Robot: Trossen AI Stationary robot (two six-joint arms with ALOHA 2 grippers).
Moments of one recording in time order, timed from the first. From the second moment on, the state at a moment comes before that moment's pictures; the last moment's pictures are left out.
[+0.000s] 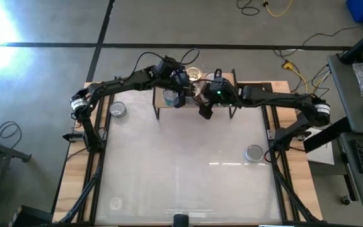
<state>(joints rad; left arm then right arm) 0.51 1.84 1.53 -0.35 0.31 0.41 -0.32 1.48 1.22 -0.42 0.18 -0.04</state>
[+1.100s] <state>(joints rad) 0.27 1.29 1.26 -0.25 0.32 0.25 -0.71 1.54 1.25 -0.53 0.29 0.04</state>
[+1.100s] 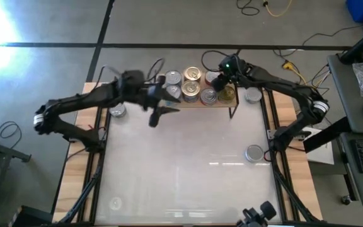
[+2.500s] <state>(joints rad) -0.19 0.91 0.62 0.02 0.12 0.05 0.26 1.32 1.17 -0.75 0.45 0.55</state>
